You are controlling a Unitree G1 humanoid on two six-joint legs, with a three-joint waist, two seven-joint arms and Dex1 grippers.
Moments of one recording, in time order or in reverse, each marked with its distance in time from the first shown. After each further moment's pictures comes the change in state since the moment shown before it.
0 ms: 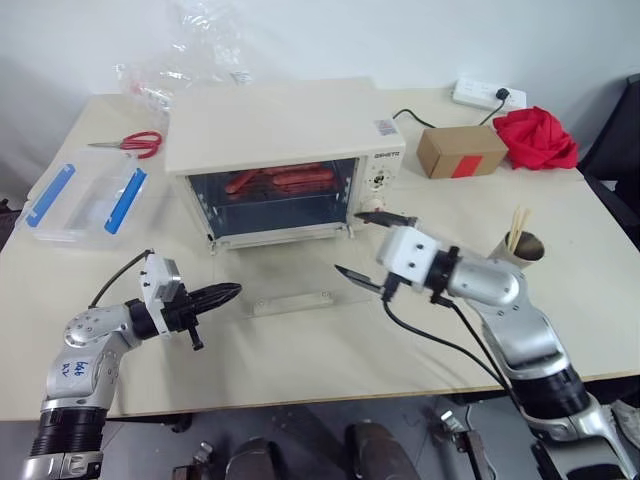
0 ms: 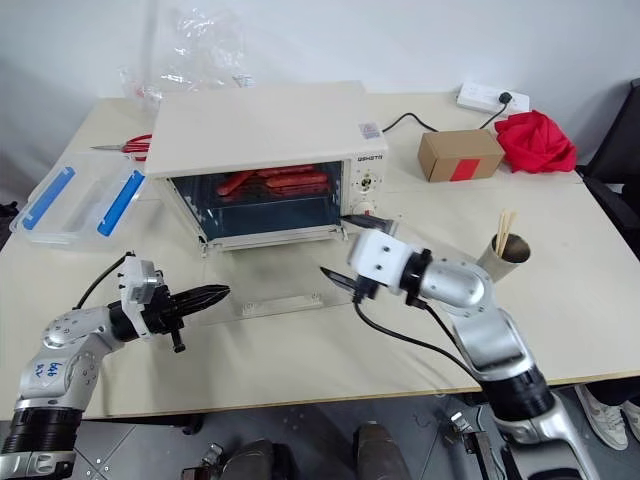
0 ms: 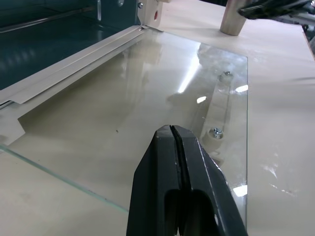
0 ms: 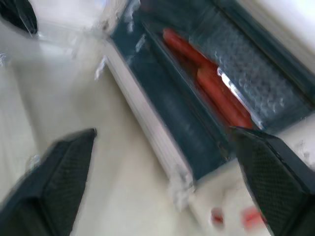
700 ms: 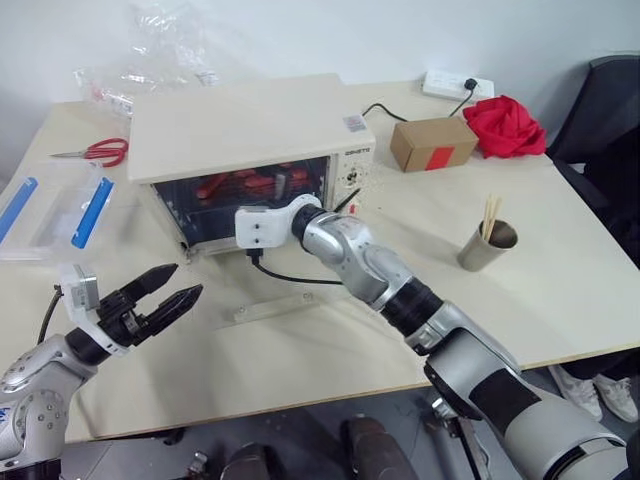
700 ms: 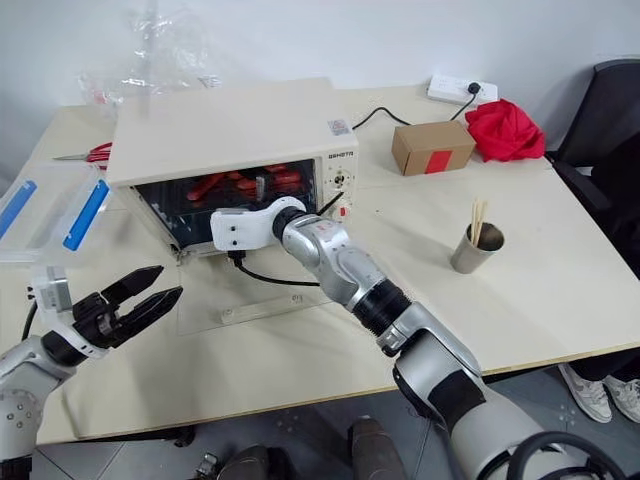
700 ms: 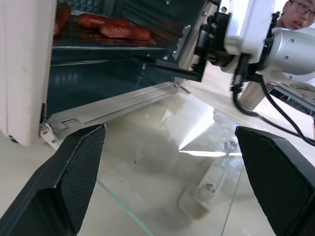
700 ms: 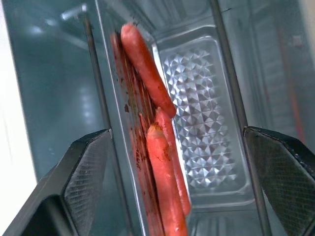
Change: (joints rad) left arm 0.218 -0.020 0.236 -0.245 -0.241 0.203 0.148; right arm -0.457 0.388 0.330 0.735 -0.628 -0.138 -0.520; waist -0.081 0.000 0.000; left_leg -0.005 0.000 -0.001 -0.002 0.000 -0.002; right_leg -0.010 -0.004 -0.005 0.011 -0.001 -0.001
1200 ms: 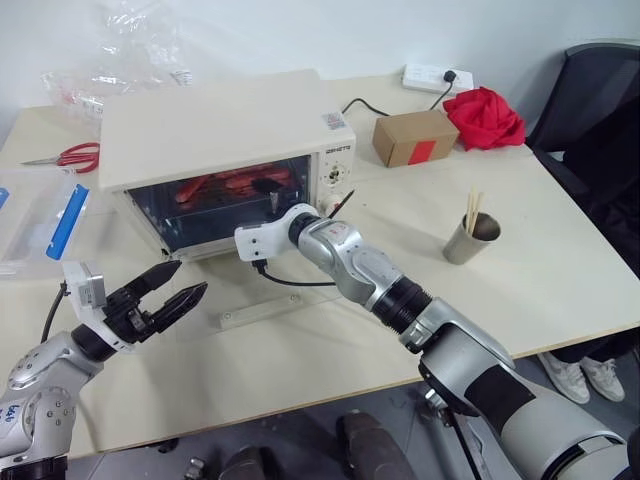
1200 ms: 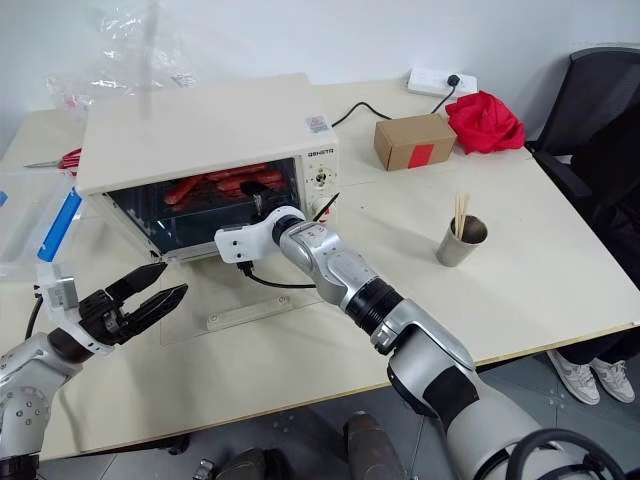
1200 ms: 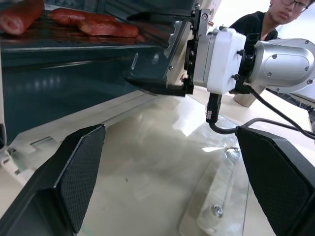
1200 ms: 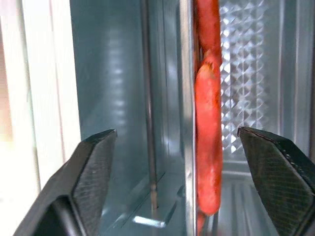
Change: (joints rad) left arm -0.031 -0.005 -0.037 0.011 0.020 -0.042 0.003; right arm -0.031 0.010 0.047 0.111 -0.089 0.036 0.056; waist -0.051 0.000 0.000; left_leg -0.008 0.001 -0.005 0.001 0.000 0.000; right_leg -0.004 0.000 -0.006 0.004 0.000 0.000
